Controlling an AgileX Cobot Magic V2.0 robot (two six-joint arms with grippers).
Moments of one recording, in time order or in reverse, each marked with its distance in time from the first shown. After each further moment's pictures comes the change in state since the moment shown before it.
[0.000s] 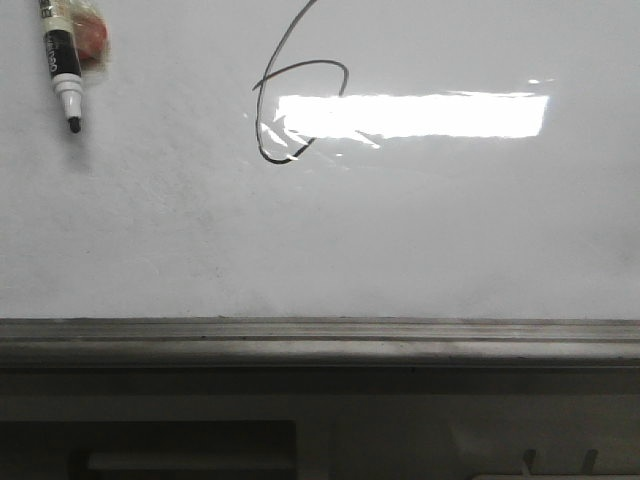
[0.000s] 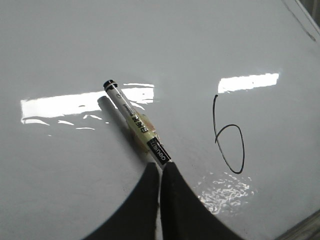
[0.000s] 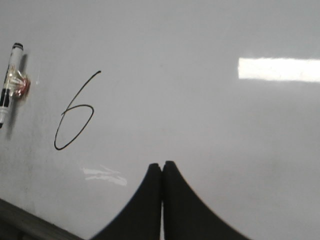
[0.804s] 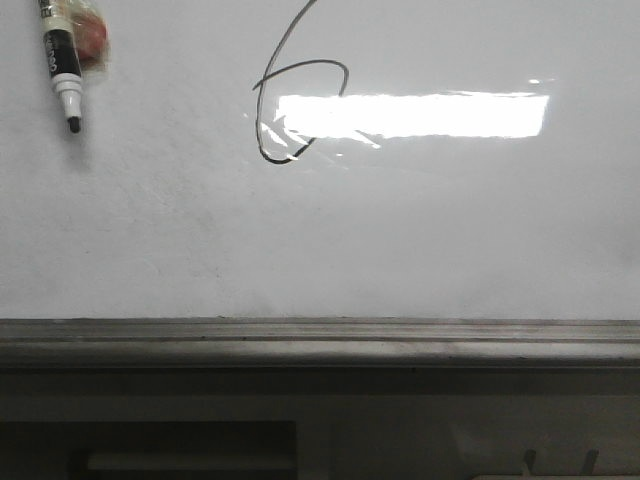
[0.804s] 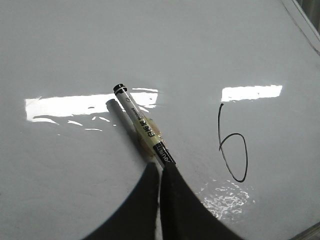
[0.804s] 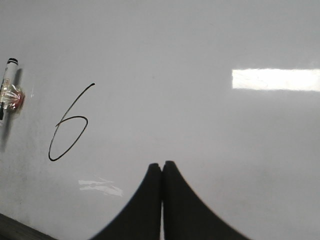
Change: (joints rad) left arm 0.000 -0.017 0.002 -0.041 -0.018 0.000; right arm 0.000 -0.022 0.010 0.012 -0.031 -0.002
